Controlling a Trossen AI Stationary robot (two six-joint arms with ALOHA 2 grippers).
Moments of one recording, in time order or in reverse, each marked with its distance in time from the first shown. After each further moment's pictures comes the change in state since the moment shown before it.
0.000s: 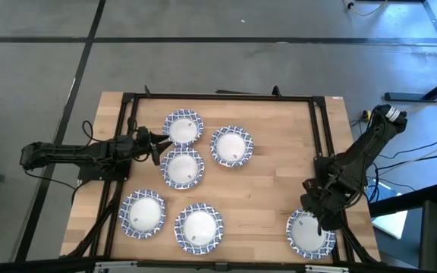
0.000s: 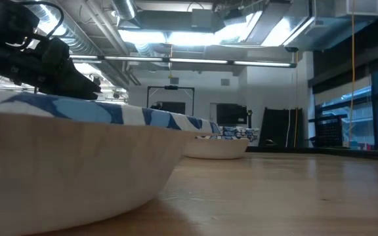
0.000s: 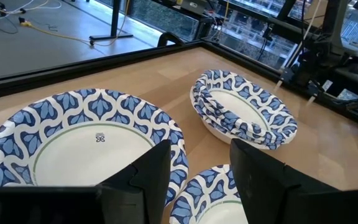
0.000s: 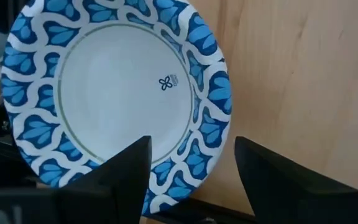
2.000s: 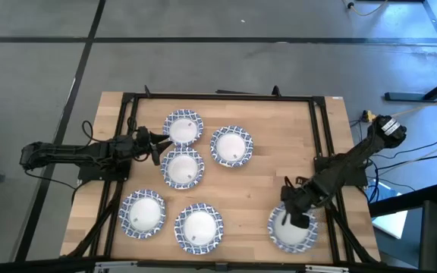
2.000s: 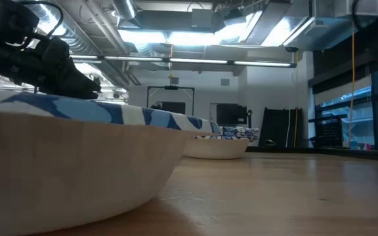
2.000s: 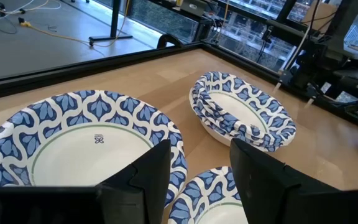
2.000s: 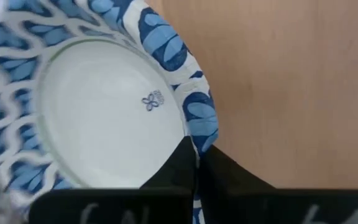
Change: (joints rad) left arm 0.000 0.000 0.000 0.007 0.000 -0.007; right arm -0.255 0.250 0.081 0.079 -0.001 0.174
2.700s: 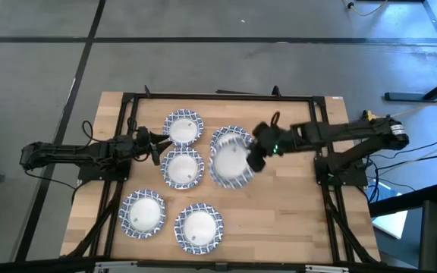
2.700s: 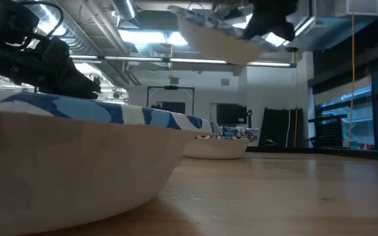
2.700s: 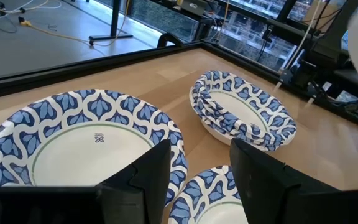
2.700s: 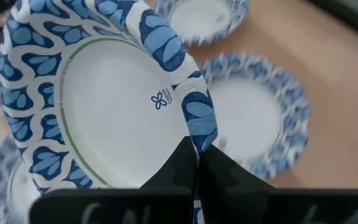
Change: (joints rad) left arm 0.000 0.000 0.000 -0.003 0.000 -0.001; right arm -0.588 0.000 0.459 0.083 0.331 -0.304
